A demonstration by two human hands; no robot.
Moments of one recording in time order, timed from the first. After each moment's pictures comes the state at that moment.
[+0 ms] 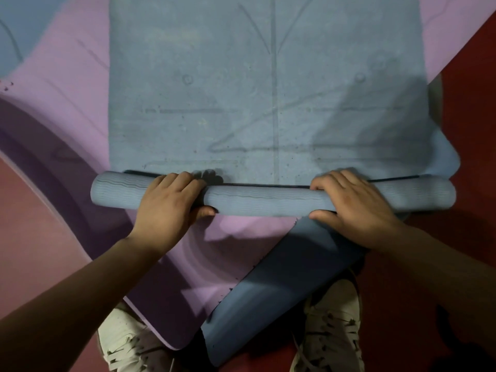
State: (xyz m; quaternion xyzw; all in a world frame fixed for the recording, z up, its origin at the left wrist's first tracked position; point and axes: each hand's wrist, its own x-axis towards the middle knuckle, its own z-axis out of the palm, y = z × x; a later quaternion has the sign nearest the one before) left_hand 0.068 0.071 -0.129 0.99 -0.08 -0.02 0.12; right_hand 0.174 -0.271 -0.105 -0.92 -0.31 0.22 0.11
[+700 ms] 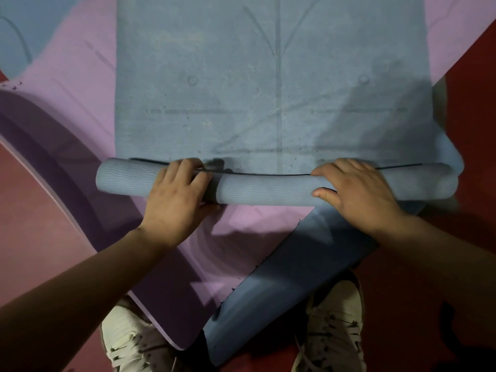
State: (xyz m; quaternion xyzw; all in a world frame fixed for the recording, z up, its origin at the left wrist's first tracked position) left_hand 0.081 0.059 -0.115 1.00 -0.04 -0.03 0.08; right_hand 0.192 -0.261 -0.108 -0.94 -0.29 0.16 0.08
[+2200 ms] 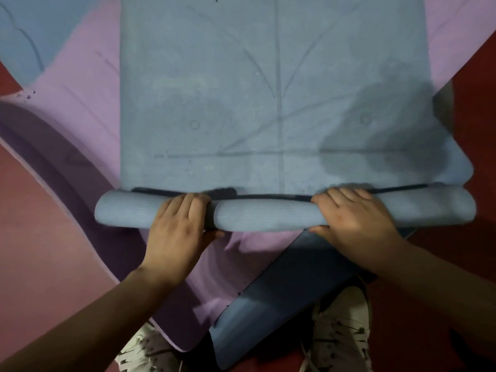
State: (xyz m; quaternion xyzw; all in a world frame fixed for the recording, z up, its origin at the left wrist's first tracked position) left_hand 0.039 0.048 -0.106 0.99 -0.01 -0.03 0.12; right_hand 0.154 -0.251 -0.095 -0.91 -0.38 0.14 0.00
